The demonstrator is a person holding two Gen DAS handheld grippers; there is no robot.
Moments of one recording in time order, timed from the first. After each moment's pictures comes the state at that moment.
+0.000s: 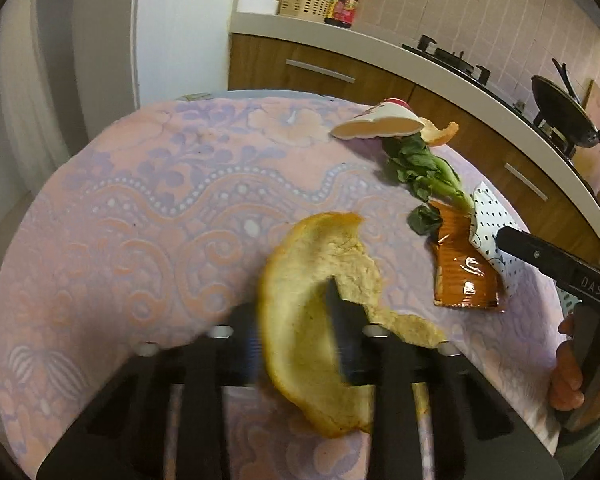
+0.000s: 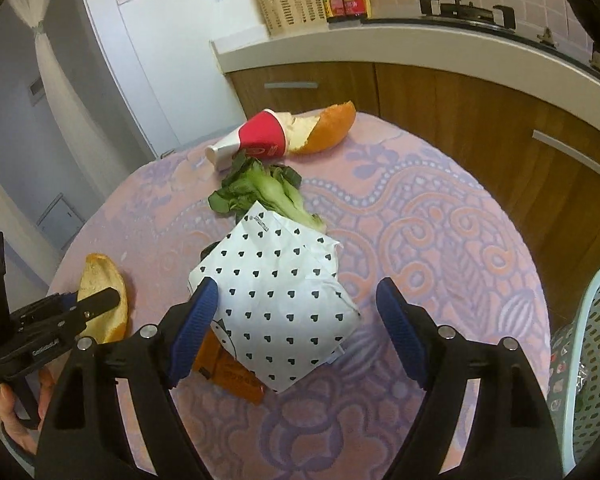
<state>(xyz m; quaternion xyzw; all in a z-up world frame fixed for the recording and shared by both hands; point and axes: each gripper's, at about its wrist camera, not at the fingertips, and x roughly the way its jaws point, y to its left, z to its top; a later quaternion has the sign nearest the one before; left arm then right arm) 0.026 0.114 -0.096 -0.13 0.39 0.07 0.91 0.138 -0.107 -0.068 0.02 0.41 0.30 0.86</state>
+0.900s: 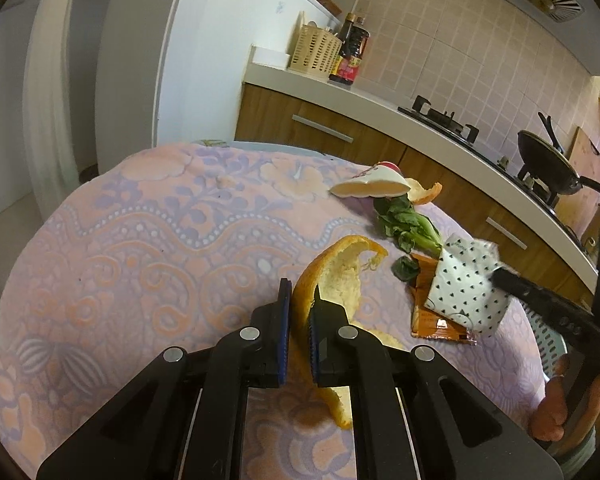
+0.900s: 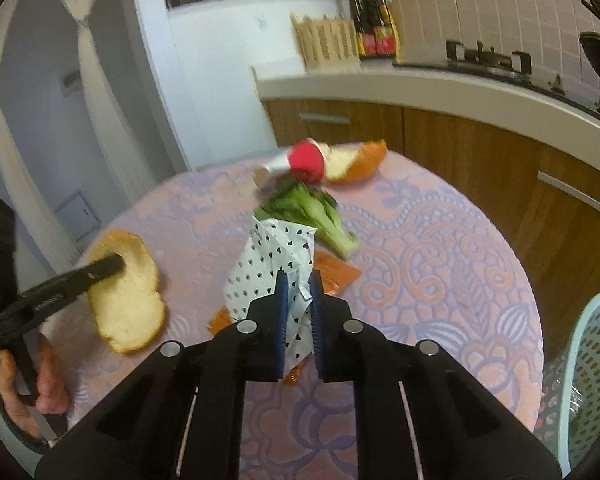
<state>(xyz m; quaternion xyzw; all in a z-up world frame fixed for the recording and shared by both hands) -0.008 0.124 -0.073 -0.17 0.29 0.07 0.94 0.095 -0.118 -0.045 0.02 0.30 0.35 0.89</state>
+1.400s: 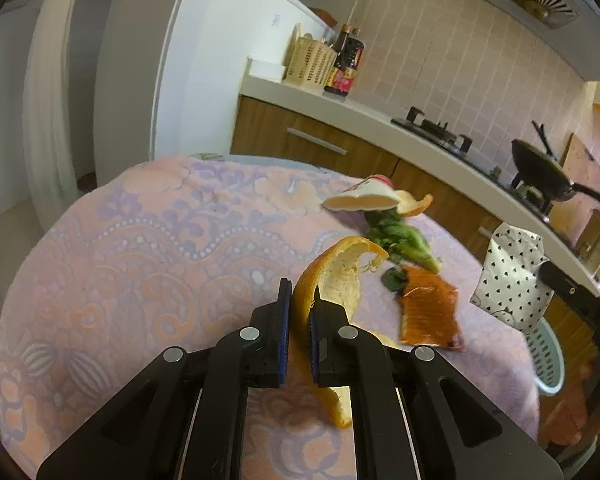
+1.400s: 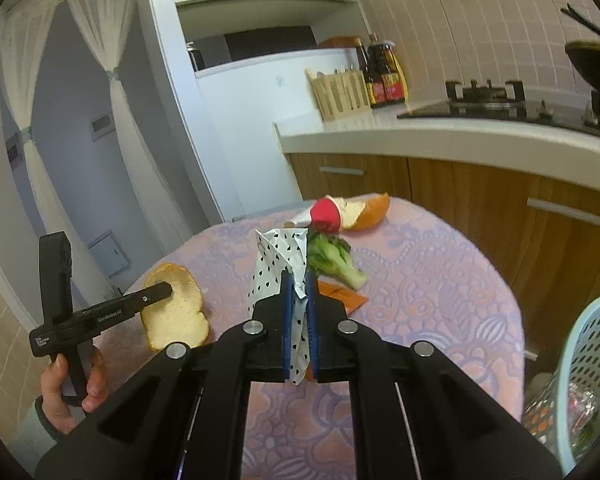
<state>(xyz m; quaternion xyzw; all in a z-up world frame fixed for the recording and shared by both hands) -0.015 0.123 -0.059 -0.17 0.27 0.06 0.95 0.066 -0.157 -0.011 0.06 0.25 0.37 0.89</state>
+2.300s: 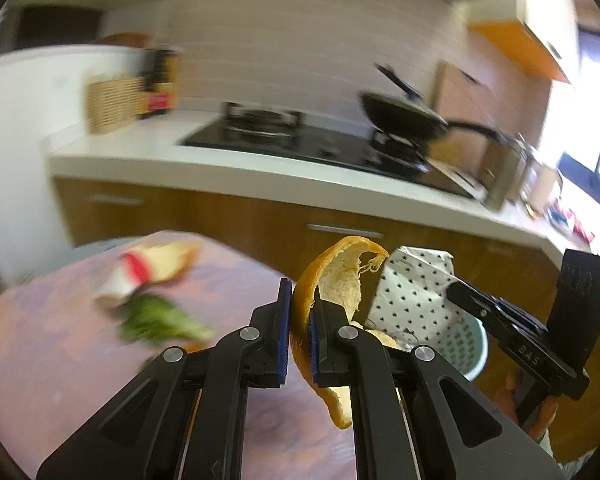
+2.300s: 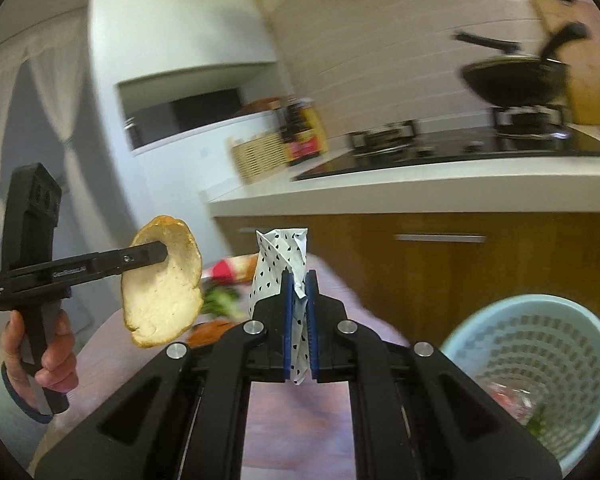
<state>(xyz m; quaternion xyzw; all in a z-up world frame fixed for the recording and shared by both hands) 0.085 -0.087 0.038 -0.03 0.29 -0.17 0.94 0.064 -0.329 -0.007 0.14 0.19 0.24 0.94</state>
